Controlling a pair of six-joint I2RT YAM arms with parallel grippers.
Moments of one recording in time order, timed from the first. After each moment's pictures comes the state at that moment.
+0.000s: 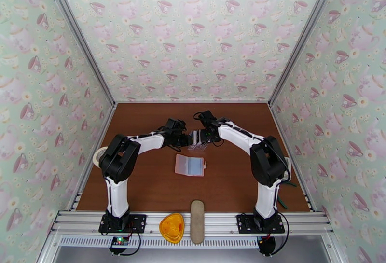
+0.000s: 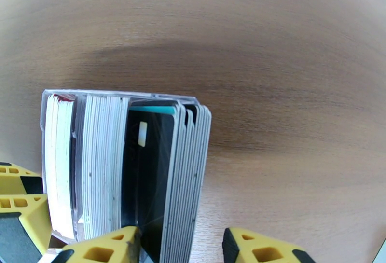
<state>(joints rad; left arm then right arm) -0.50 1.99 1.22 -0.12 0.41 -0.61 0.56 1.93 1.49 -0.75 0.18 0.40</state>
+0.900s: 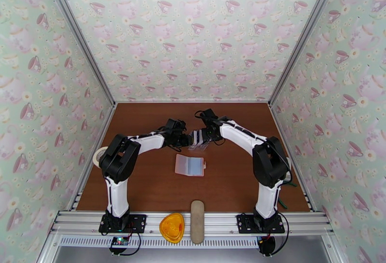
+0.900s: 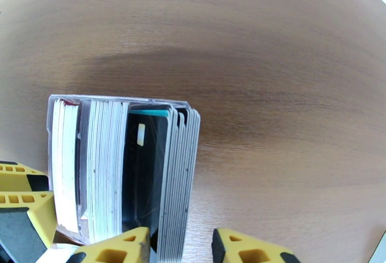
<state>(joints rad) -0.50 1.99 1.22 -0.12 0.41 -0.62 0.55 1.91 1.50 -0.77 0.18 0.38</state>
